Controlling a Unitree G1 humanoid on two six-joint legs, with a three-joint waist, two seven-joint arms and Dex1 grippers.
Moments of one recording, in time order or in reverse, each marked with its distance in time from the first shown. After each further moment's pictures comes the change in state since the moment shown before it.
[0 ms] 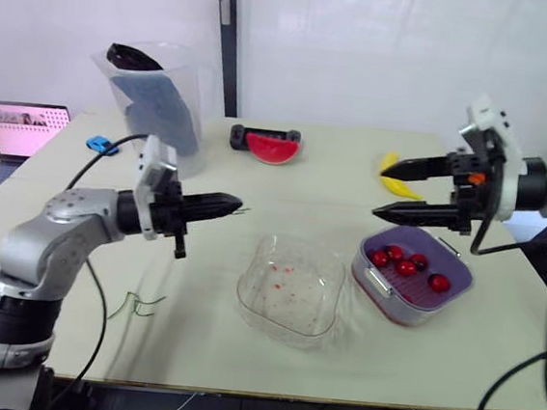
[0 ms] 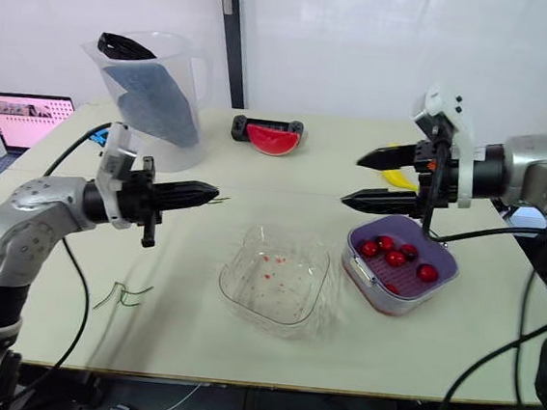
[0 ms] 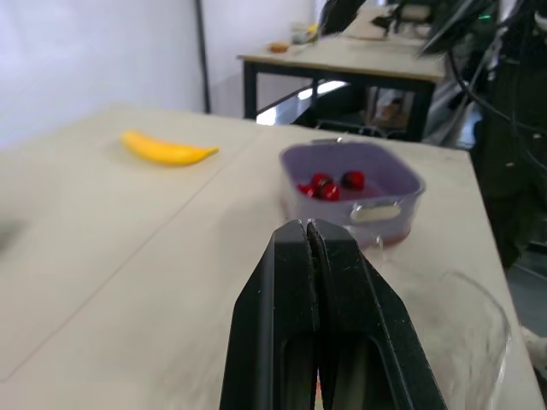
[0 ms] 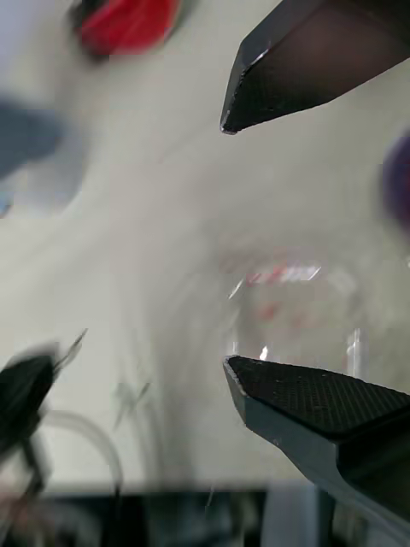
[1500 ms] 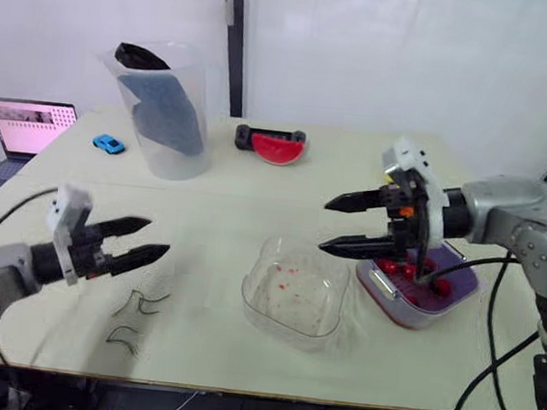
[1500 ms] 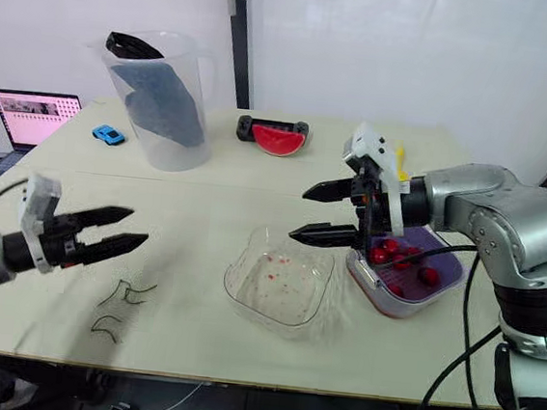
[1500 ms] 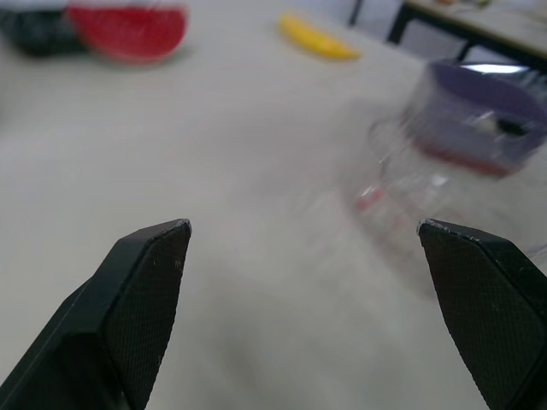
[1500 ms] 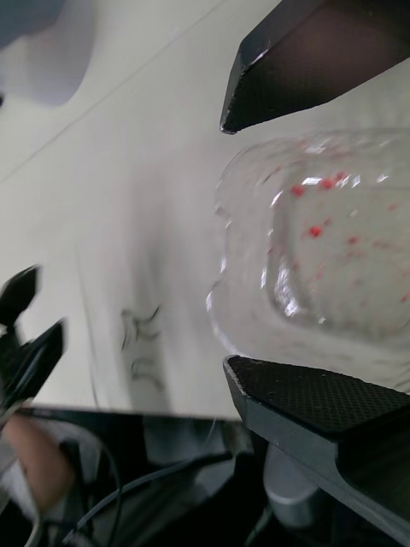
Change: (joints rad) left arm 0.273 0.083 0.204 0.051 -0.071 -0.003 0.013; right arm 0.125 0.040 0.087 -0.118 0.003 0.006 -0.136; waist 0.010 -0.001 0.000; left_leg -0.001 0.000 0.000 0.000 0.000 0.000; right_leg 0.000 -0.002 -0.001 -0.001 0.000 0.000
